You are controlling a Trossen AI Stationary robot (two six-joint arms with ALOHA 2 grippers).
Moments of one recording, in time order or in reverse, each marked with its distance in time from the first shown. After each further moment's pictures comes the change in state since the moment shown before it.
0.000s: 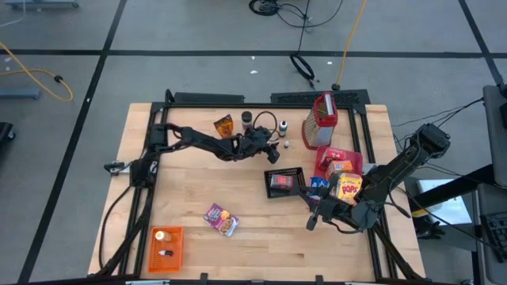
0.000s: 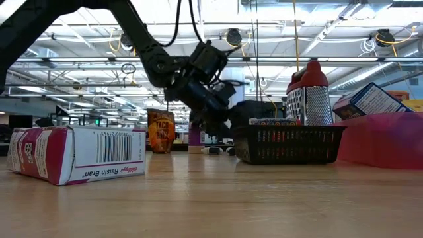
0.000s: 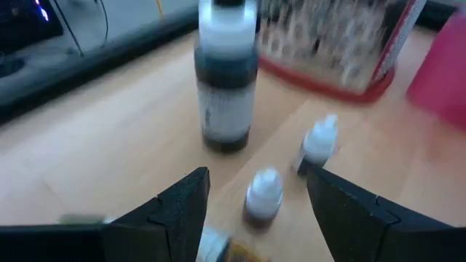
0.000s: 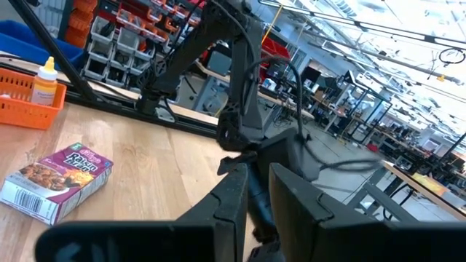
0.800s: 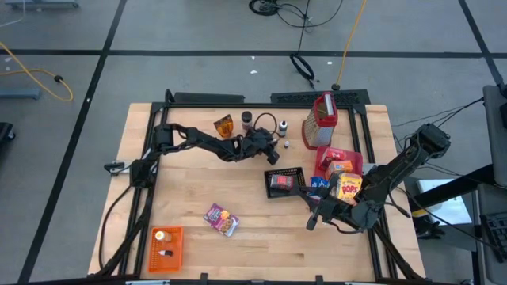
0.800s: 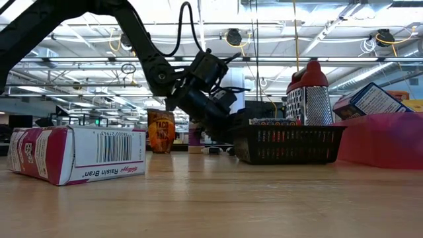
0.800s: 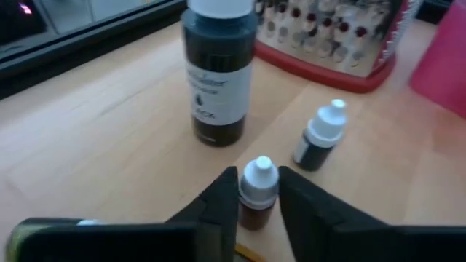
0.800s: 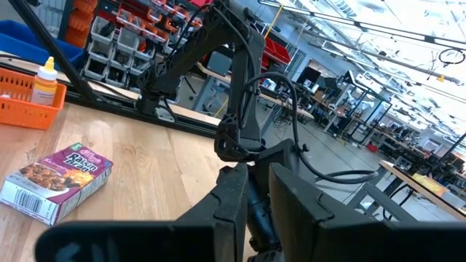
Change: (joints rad) left arm 0.015 0.055 -0.001 0.066 0.054 0.008; right arm 0.000 0.000 0.001 -0.003 0.000 0.000
